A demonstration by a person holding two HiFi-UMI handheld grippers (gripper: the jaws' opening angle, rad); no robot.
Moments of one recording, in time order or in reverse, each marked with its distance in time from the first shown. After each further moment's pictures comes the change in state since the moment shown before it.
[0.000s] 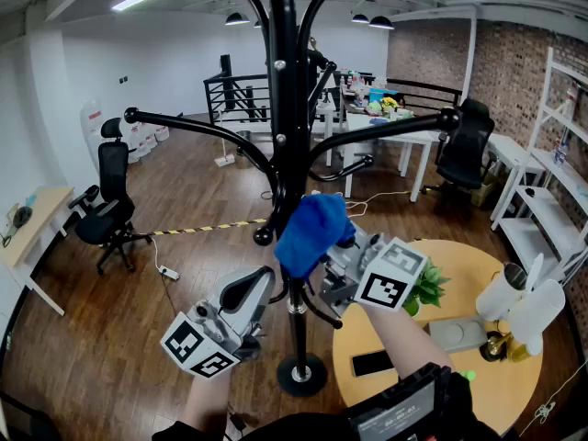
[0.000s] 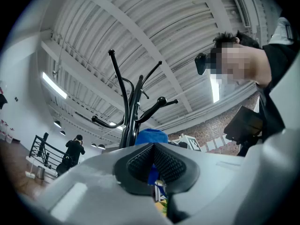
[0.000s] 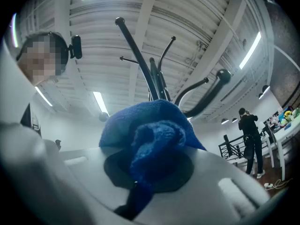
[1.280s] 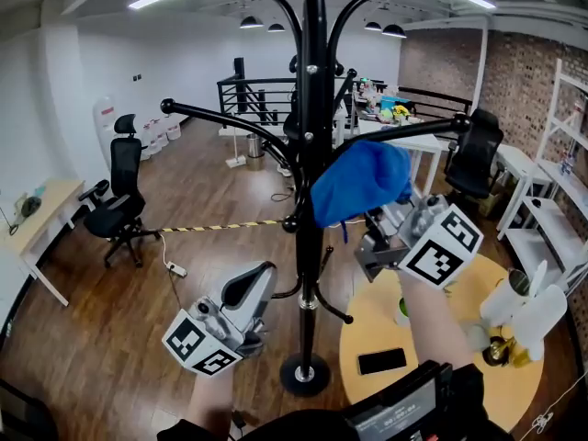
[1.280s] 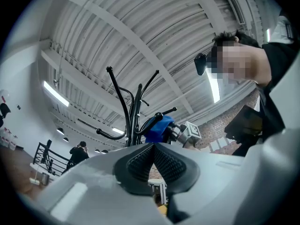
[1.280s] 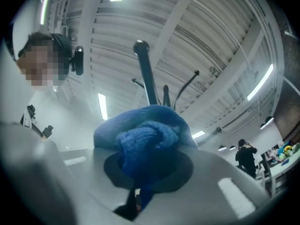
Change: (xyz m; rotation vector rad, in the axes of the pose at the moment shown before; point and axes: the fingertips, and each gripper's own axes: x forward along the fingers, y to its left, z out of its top) left arm -0.029 -0.008 0.024 0.036 -0.038 0.040; right arm 0.000 0.031 0.117 -0.216 -0.159 -0.037
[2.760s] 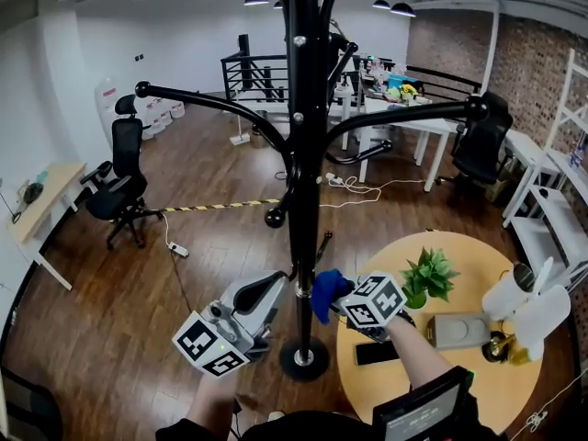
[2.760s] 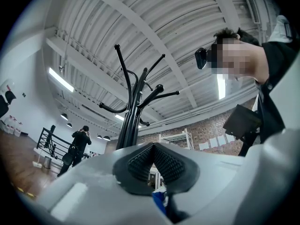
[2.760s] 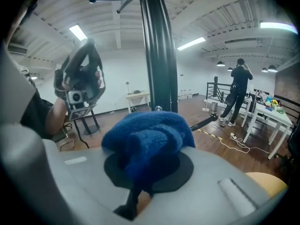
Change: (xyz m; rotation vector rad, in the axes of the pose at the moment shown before) left arm 0.002 -0.010 -0.066 -0.095 0.133 0.028; right arm -0.181 0.020 -0.350 0.220 1.135 0.026
